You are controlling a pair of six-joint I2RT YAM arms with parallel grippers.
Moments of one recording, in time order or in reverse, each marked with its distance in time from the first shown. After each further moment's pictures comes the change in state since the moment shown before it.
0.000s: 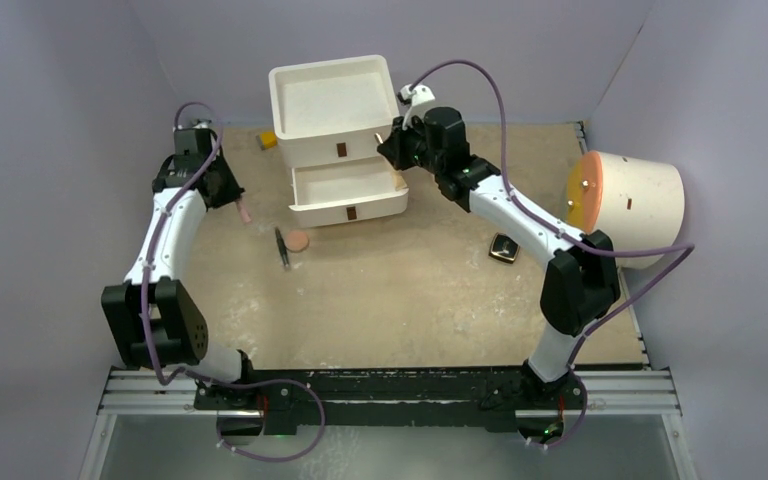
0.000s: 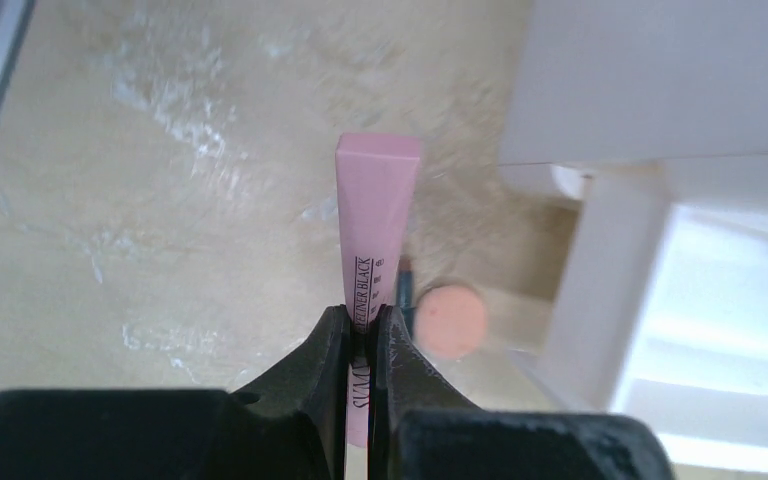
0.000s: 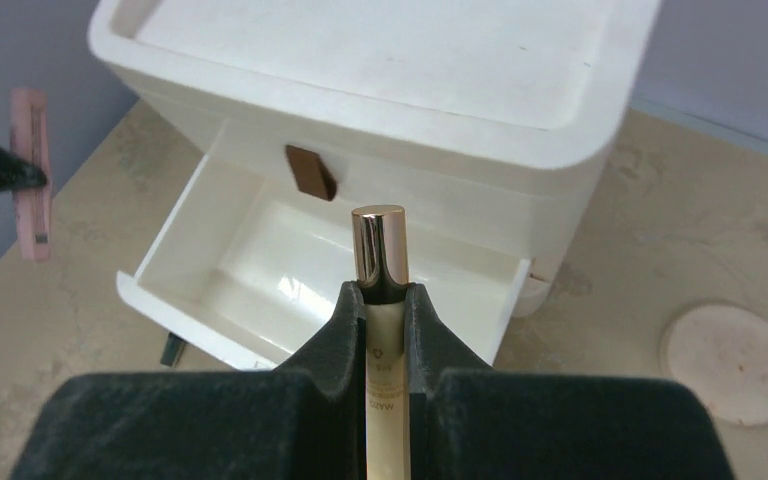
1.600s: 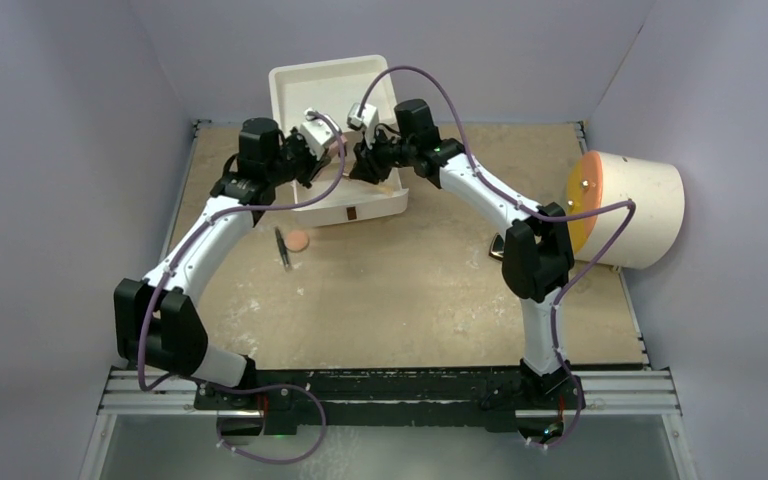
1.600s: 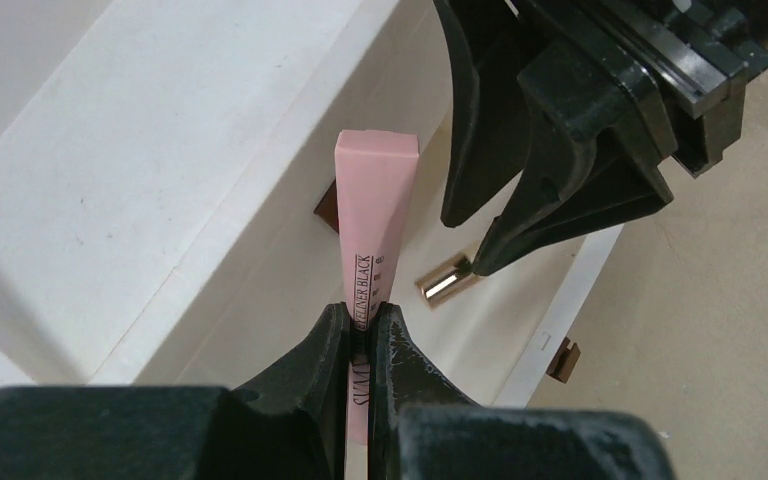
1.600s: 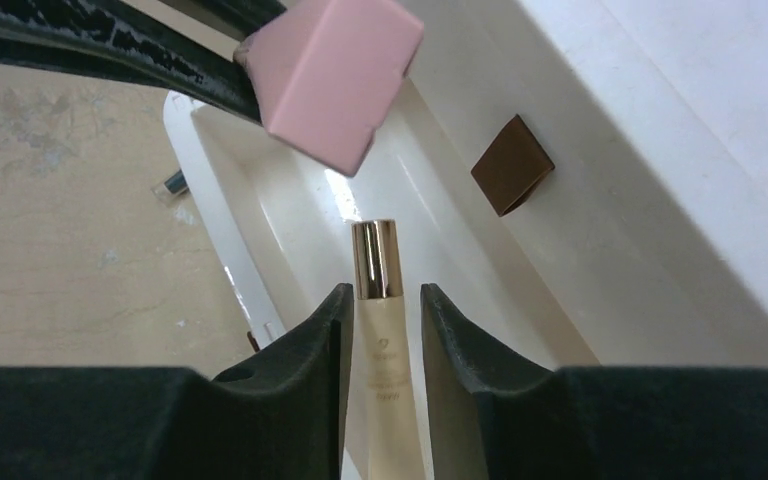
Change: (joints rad) left arm -0.386 -0.061 -0.053 0.516 0.427 0.797; right arm 0.005 0.307 0.336 -0.274 -0.545 -0.513
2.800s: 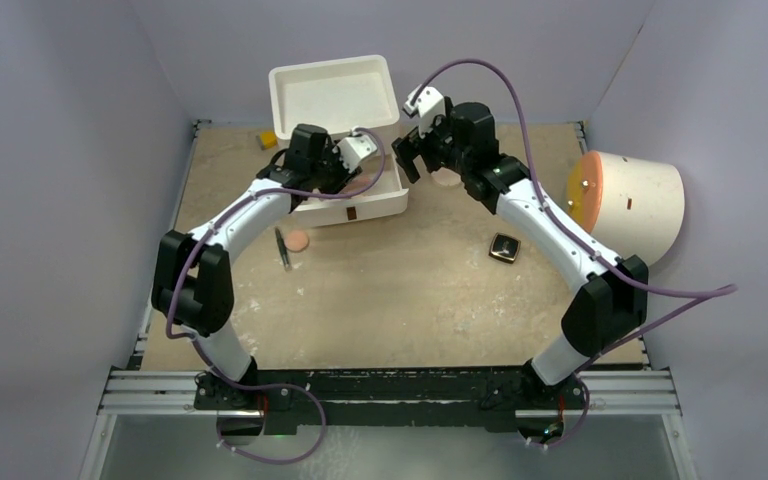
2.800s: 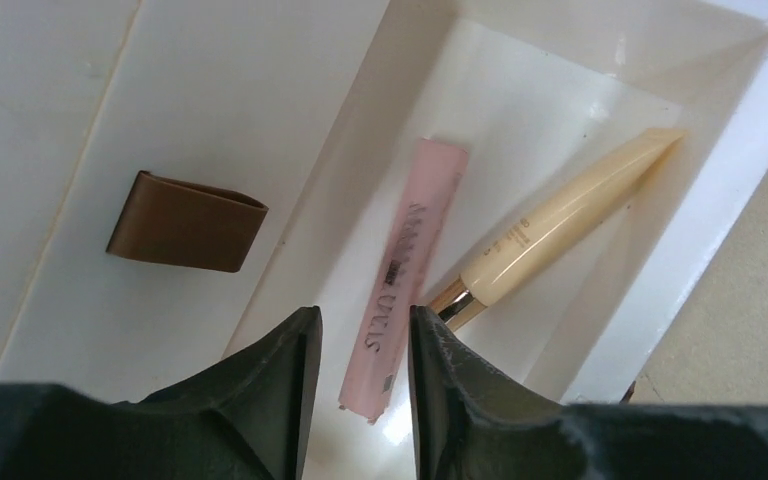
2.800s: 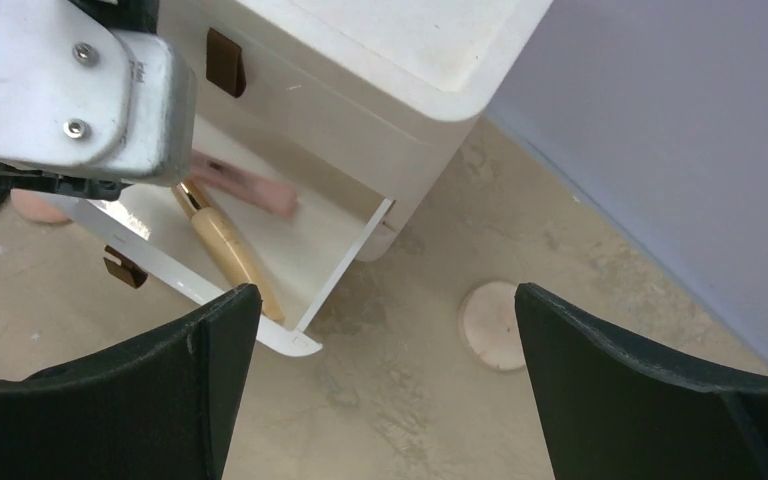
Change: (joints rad) left arm -0.127 0.262 0.117 -0.133 -0.238 0.120; right arm -0.053 -0.463 -0.346 0.085 0.488 0.019
